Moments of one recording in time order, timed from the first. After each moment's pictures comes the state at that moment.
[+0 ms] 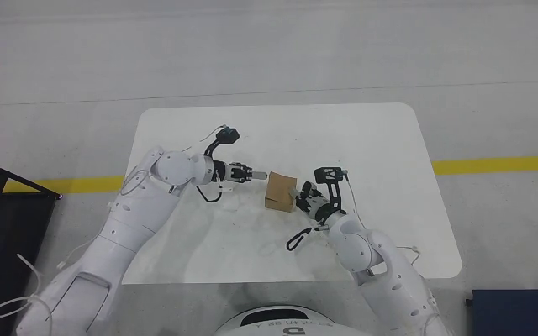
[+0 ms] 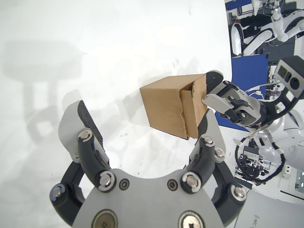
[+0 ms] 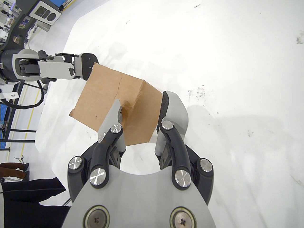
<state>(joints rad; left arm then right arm) 0.94 -1.14 -0.93 -1.25 0.23 -0.20 -1.02 -1.64 -1.24 1.15 -1.85 -0.81 0.16 0.40</state>
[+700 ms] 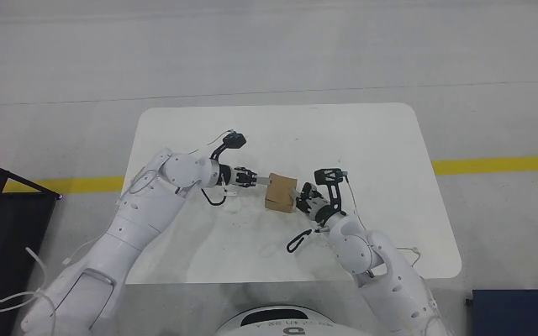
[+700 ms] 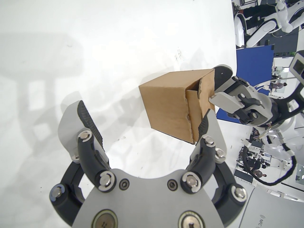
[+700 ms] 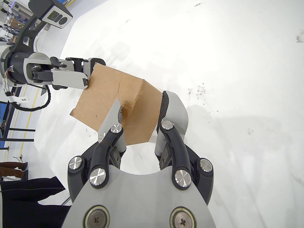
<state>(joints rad) 0.91 -1.16 -0.87 -1.21 0.23 -0.23 -1.01 -1.66 -1.24 1.15 -1.85 -0.82 0.15 0.40</state>
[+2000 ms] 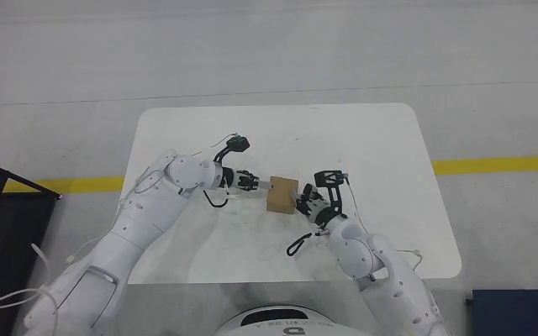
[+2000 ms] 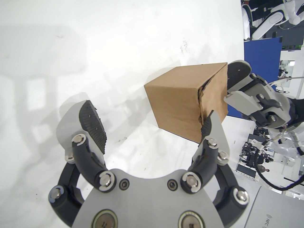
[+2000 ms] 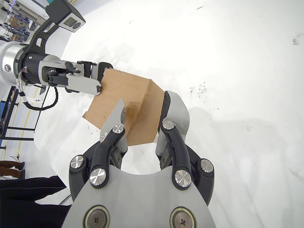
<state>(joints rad) 0.90 -1.17 -0.84 -1.17 0.24 -0.25 -1.01 -1.68 -1.23 1.15 -1.89 -0.85 0.15 0.39</state>
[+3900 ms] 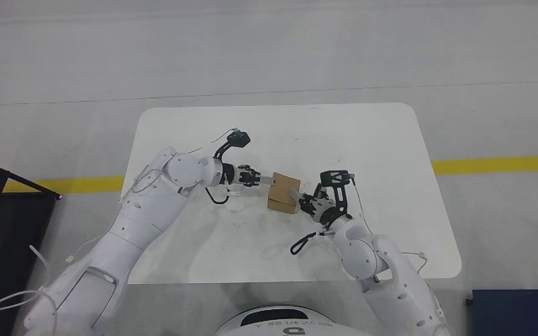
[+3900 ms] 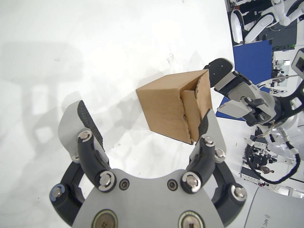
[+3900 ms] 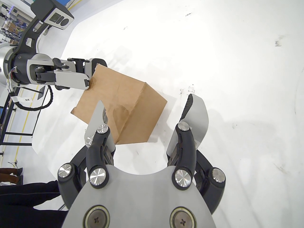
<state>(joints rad) 0.91 -1.17 -0.86 -1.20 0.24 -0.27 -0.99 -1.71 -1.23 1.18 -1.90 -0.85 0.15 0.38</state>
